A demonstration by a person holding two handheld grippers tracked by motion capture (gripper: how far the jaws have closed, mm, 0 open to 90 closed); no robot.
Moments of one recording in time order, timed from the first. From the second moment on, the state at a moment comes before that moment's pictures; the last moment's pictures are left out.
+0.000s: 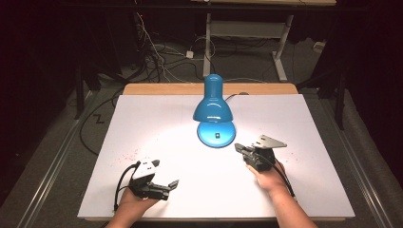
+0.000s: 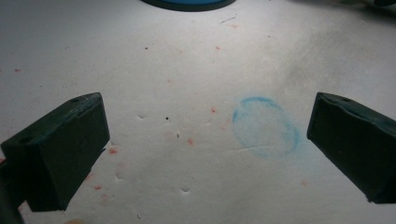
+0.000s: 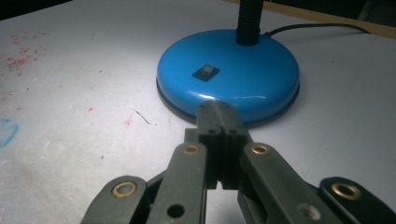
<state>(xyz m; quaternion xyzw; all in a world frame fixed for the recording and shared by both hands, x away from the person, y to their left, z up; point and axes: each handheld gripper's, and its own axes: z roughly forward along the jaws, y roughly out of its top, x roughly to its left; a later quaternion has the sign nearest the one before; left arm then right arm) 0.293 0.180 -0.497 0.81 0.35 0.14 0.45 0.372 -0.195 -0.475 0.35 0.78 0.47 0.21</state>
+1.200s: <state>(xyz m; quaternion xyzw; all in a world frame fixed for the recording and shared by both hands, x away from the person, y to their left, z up) 0.293 0.181 -0.497 0.81 0.35 0.13 0.46 0.429 -0.156 -0.477 0.38 0.78 0.48 0.15</state>
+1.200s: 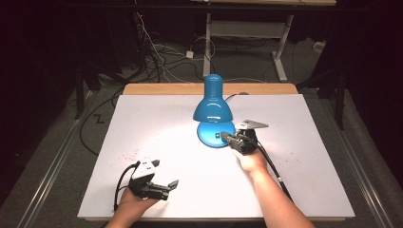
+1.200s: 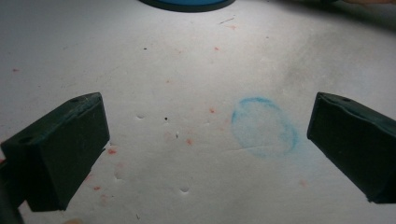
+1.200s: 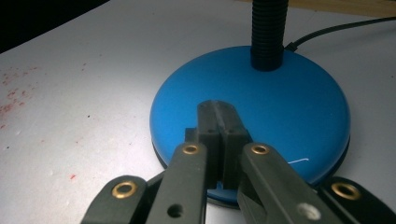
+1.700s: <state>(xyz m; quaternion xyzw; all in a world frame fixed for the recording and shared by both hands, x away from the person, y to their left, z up) 0.293 0.182 -0.497 0.80 0.35 0.13 0.46 0.441 -0.145 -0.479 0.39 0.77 0.48 0.14</state>
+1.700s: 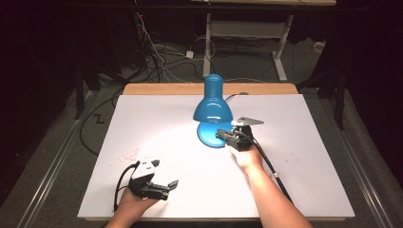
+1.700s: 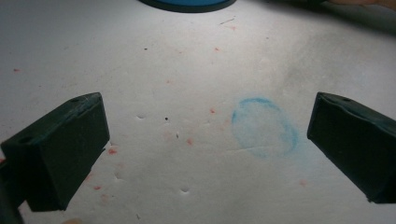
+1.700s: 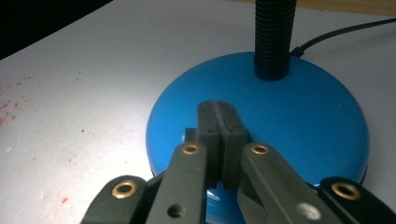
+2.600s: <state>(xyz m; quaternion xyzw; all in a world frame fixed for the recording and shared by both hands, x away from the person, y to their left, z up) 0.293 0.182 -0.497 0.80 0.36 0.13 0.46 0.444 -0.143 -0.483 0.39 0.77 0.48 0.15</state>
